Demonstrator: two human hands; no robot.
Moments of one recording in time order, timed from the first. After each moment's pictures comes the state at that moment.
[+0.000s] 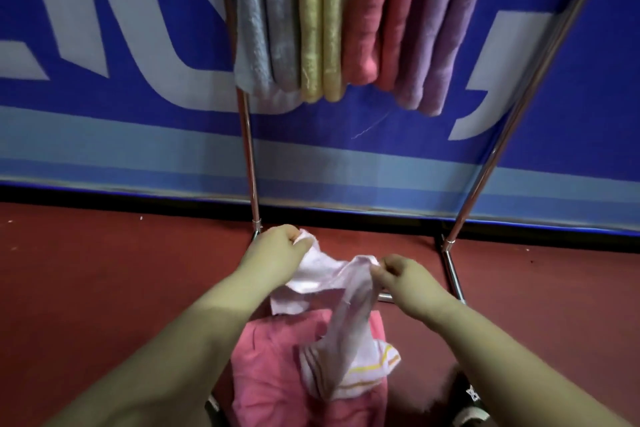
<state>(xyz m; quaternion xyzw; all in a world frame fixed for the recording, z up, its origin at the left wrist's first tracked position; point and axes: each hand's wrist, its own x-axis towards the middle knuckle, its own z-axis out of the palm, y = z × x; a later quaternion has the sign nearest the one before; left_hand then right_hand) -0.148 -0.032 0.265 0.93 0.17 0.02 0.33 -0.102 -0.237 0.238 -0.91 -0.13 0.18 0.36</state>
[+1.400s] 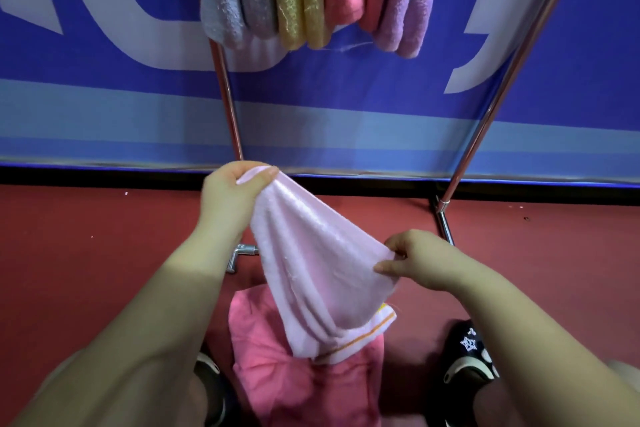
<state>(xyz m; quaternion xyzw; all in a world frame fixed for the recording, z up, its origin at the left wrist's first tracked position) -0.144 -0.017 0.267 0.74 0.22 0.23 0.59 -0.100 -0.267 0.239 -0.92 -0.23 0.25 0.19</state>
